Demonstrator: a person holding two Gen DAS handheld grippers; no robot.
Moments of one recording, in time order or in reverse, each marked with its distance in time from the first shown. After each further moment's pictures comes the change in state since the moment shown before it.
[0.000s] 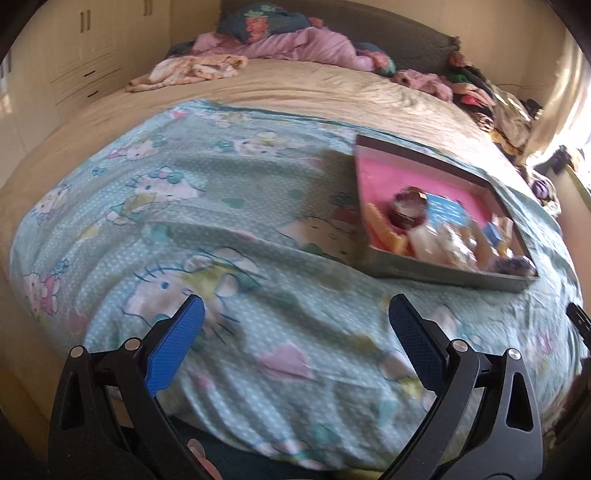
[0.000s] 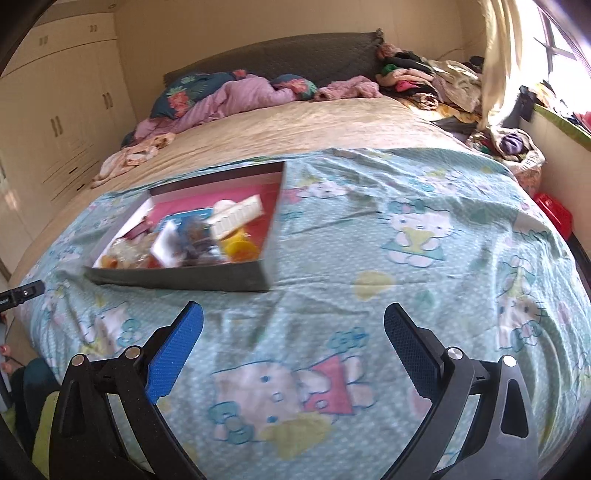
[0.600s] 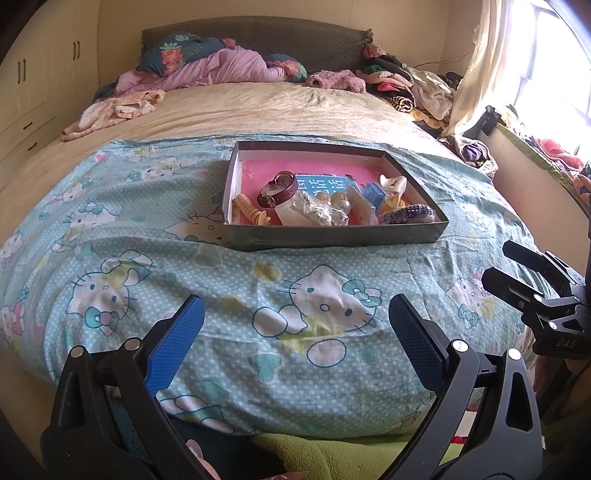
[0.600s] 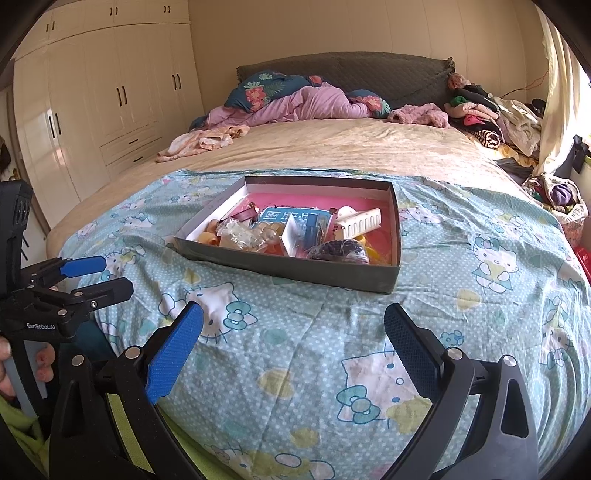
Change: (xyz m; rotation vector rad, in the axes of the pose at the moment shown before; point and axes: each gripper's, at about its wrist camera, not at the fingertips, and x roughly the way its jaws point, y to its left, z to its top) left arm -0.057 -0.090 -0.058 0.246 -0.076 -0.242; right arm -0.046 0.113 -0.021 -0.217 -0.038 0.196
